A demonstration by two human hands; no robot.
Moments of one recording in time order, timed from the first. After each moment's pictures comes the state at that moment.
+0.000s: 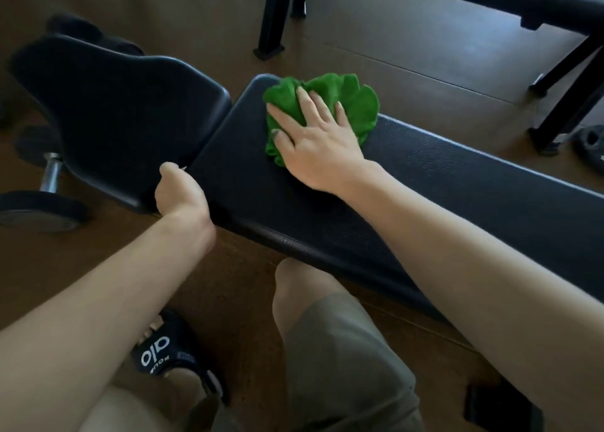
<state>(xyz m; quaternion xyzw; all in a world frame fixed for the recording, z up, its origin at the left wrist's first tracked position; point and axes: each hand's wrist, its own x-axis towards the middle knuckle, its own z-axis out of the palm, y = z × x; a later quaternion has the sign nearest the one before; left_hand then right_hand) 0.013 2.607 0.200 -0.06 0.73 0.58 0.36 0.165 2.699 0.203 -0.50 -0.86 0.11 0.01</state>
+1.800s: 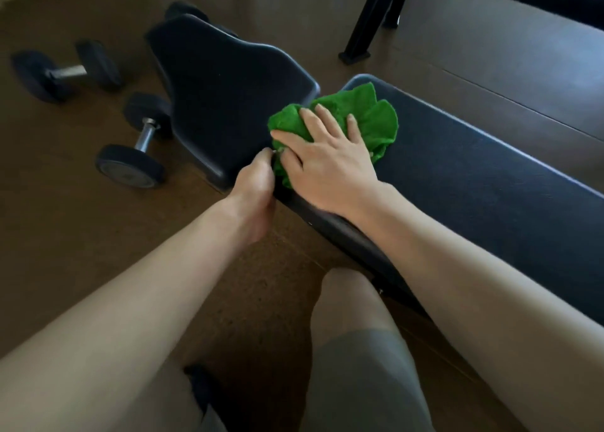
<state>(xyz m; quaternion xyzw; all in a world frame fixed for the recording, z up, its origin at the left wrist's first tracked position) -0.015 2.581 0.178 0.10 0.65 0.57 0.50 0.085 2.648 0.201 -0.38 -0.91 0.13 0.03</state>
